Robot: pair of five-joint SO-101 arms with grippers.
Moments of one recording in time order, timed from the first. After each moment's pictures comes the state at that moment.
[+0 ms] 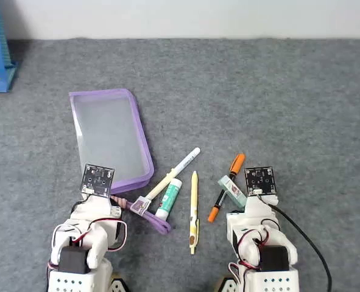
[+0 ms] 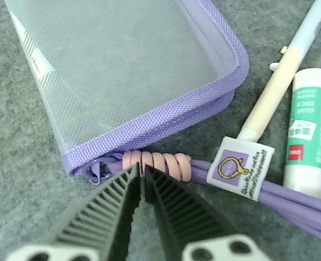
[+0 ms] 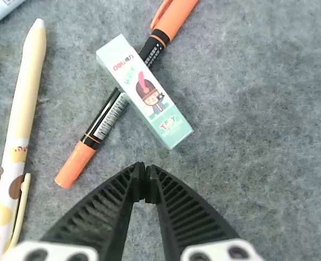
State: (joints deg) left arm 0.3 -103.5 96.9 72.0 0.2; right arm -4.6 -103.5 95.4 74.8 0.2
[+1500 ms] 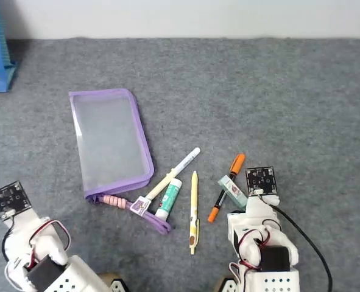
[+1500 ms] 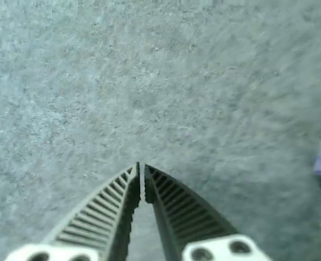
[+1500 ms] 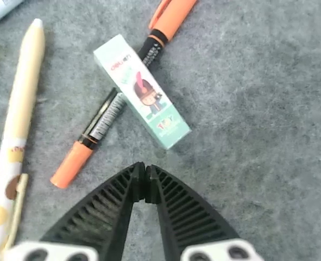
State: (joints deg) left arm -51.4 -103.5 93.2 72.9 -11.1; right arm -3.1 -103.5 95.4 74.8 2.2
